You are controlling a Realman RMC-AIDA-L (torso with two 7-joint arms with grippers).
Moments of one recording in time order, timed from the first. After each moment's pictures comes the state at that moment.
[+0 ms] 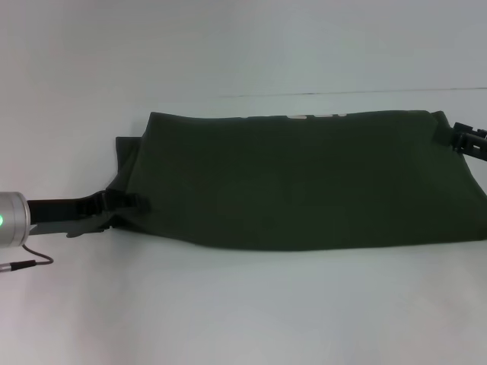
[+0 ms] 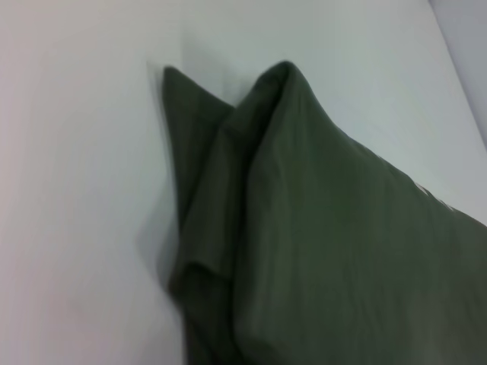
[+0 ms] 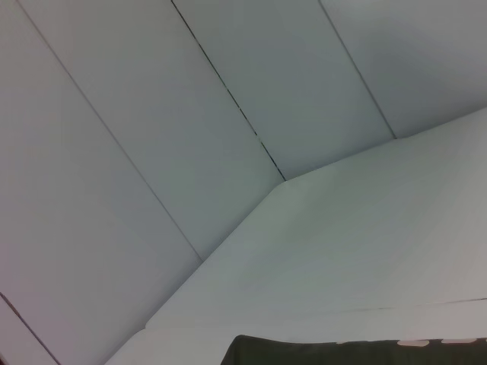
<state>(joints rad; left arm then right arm) -0.62 -2.03 0.65 0.58 2.25 1.23 -2.39 0.48 2.01 -0.30 -0.66 -2.00 -1.59 1.72</state>
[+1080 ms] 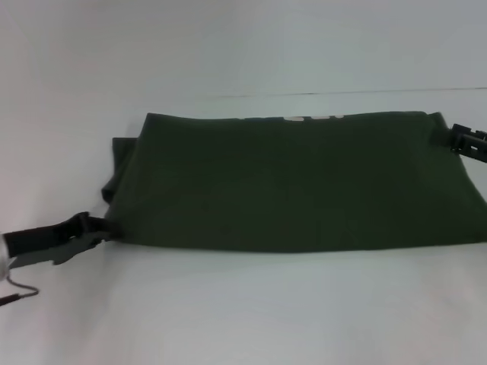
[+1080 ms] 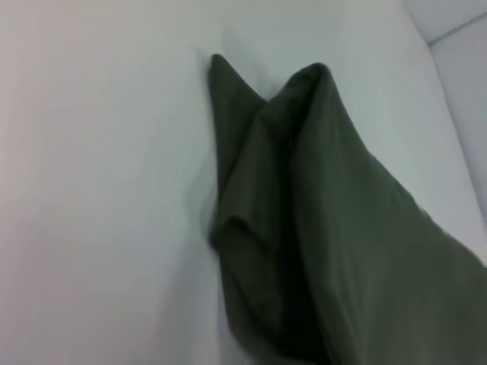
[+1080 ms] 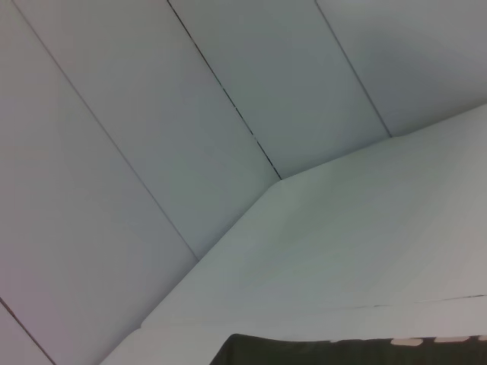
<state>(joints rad) -0.49 -2.06 0.63 0.61 2.14 1.26 -2.36 0.48 2.01 -0.30 -0.66 -2.00 -1.58 1.71</state>
